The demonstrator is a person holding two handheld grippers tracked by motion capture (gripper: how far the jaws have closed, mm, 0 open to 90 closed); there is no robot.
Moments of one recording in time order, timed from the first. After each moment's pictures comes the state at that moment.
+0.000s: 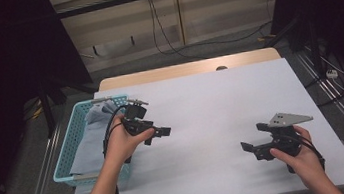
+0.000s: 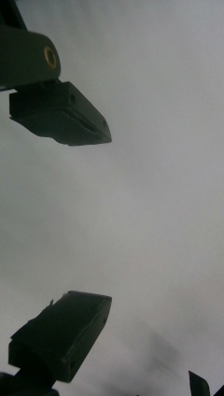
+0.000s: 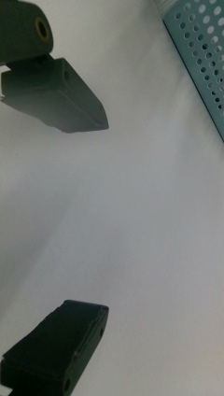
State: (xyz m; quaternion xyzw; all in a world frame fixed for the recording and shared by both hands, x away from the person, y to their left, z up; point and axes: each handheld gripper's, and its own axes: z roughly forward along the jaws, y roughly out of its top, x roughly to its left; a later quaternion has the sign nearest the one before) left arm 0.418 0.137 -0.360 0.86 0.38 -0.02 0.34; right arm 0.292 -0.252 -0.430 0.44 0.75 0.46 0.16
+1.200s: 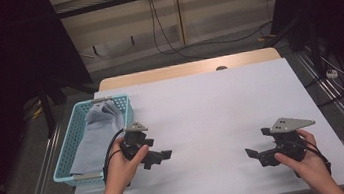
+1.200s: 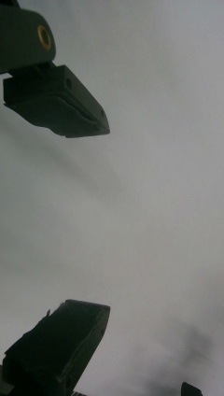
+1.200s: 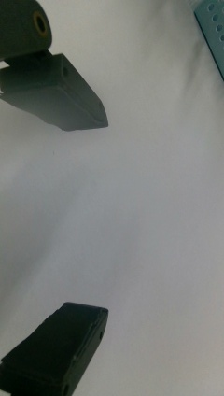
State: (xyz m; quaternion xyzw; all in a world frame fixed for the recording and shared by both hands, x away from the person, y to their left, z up) left arm 0.370 0.158 -0.397 0.86 0.35 -0.01 0.38; right arm 0.279 -0.257 -0.432 0.43 0.77 0.43 0.16
